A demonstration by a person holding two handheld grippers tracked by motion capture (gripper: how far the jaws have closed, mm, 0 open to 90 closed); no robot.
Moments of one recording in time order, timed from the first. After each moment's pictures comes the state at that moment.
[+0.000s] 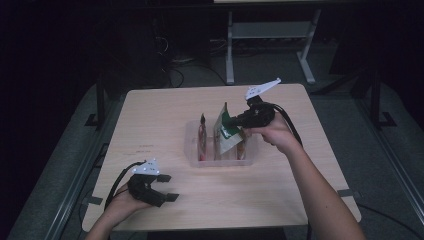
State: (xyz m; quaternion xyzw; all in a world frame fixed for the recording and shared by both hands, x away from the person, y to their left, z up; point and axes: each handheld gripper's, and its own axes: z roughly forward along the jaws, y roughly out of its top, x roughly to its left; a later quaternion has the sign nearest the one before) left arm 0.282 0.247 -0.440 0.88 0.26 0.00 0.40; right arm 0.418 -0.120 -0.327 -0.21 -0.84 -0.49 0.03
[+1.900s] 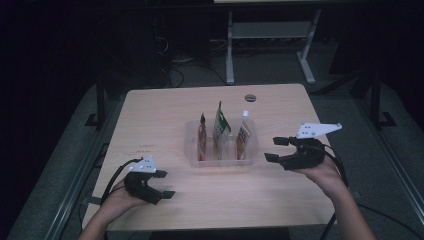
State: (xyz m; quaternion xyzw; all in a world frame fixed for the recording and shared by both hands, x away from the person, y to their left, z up) left arm 0.288 0.256 -0.436 0.89 0.25 0.03 0.39; right arm 0.313 -0.225 -0.364 -0.28 -0.81 -0.50 -0.09
